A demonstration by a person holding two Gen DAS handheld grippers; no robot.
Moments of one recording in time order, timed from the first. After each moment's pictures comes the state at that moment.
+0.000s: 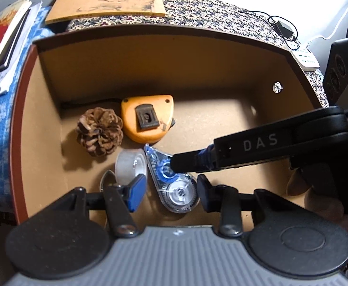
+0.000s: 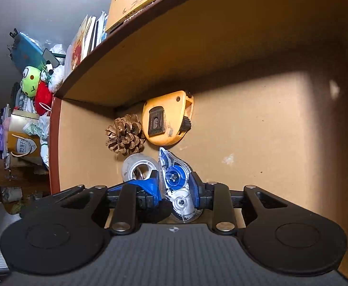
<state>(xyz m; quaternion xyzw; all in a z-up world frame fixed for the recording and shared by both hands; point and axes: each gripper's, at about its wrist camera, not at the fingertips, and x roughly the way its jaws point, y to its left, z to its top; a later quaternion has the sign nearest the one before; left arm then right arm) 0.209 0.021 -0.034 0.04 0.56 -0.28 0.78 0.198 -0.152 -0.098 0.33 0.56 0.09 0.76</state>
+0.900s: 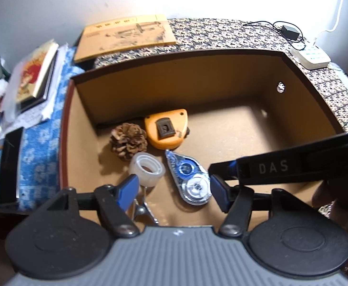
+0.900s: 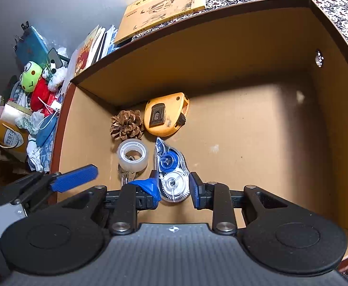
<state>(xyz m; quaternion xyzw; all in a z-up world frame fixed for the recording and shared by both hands) 0.158 0.016 -0.002 0.13 0.48 -0.22 0.84 0.148 -0.129 -0.071 0.26 0.50 0.05 0.82</state>
